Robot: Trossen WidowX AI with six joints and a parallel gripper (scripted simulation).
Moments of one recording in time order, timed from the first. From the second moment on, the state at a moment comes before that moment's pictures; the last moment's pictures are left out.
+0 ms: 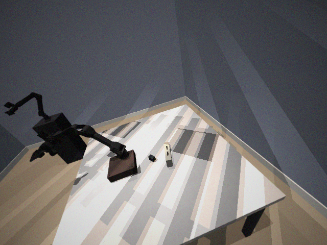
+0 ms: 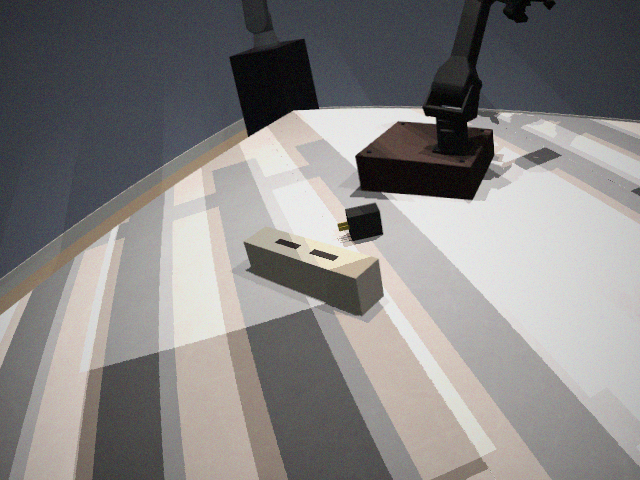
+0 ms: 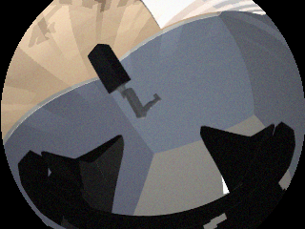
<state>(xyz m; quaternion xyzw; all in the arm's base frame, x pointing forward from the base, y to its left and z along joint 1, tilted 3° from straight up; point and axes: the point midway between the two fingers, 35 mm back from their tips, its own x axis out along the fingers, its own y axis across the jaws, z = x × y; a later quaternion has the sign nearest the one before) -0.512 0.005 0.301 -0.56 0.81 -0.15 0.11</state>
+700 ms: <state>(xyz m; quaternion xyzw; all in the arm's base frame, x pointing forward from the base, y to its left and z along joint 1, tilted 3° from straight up) -0.504 0.088 0.295 -0.47 0.87 -0.11 0.09</state>
